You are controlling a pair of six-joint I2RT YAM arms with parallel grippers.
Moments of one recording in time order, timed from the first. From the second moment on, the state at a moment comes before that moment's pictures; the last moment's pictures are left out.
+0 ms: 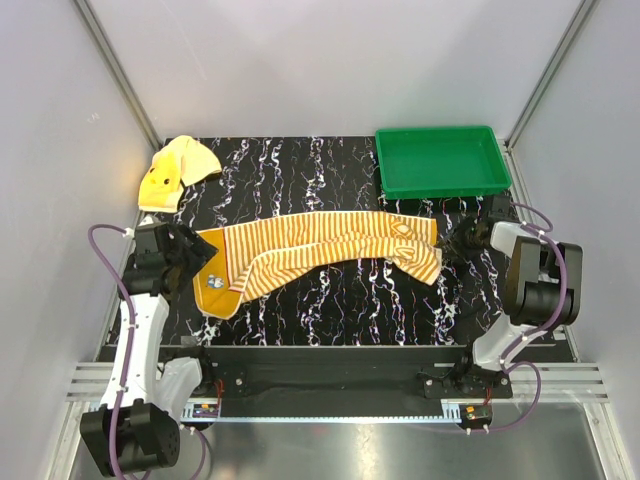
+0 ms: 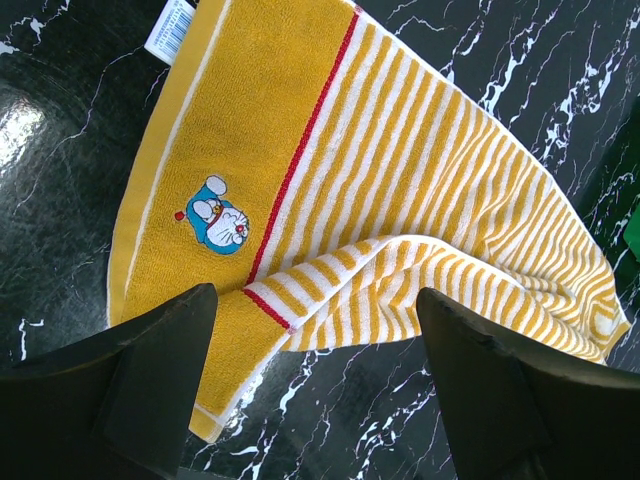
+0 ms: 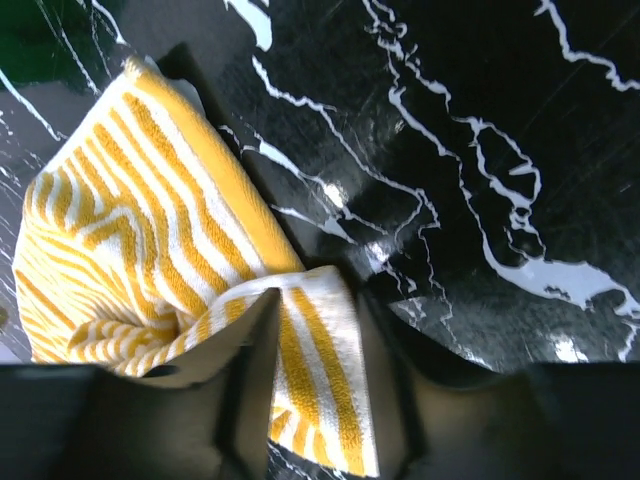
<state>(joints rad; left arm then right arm) 0.15 0.86 0.72 -0.66 0.09 -0.70 -0.19 1.69 0.90 -0.32 -0.30 0.67</state>
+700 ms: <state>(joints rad) 0.15 0.84 0.72 -0.66 0.09 -0.68 -0.19 1.44 0.90 -0.38 -0.38 0.63</state>
